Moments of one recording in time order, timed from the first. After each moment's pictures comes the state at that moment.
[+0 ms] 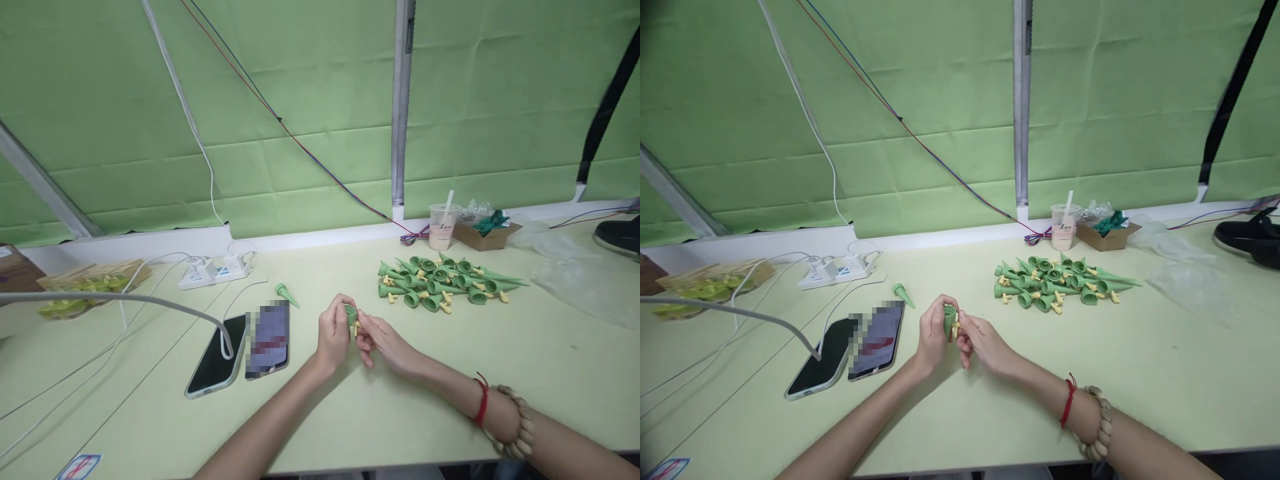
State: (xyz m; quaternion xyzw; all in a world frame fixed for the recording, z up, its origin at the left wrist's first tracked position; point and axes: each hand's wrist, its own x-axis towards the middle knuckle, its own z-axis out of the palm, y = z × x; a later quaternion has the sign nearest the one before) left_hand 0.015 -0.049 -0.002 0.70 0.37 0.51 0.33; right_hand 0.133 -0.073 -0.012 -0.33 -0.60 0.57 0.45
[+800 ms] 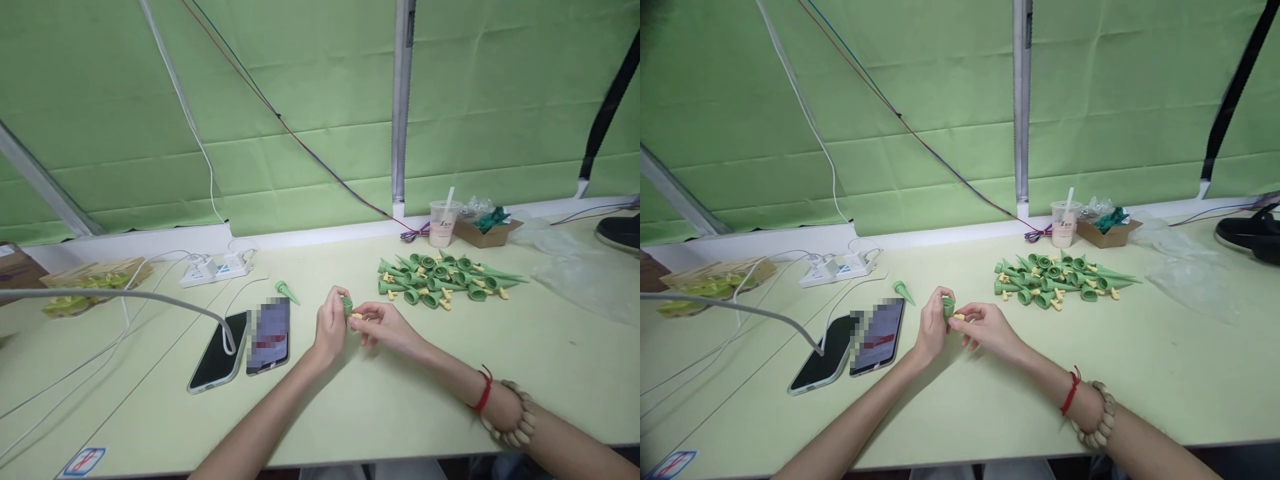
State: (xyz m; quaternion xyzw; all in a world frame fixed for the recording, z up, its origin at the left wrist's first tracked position) left_hand 0.012 -0.042 0.001 0.70 0.40 0.49 0.32; right_hand 0.144 -0.069 0.000 -0.42 -0.57 0.54 0.45
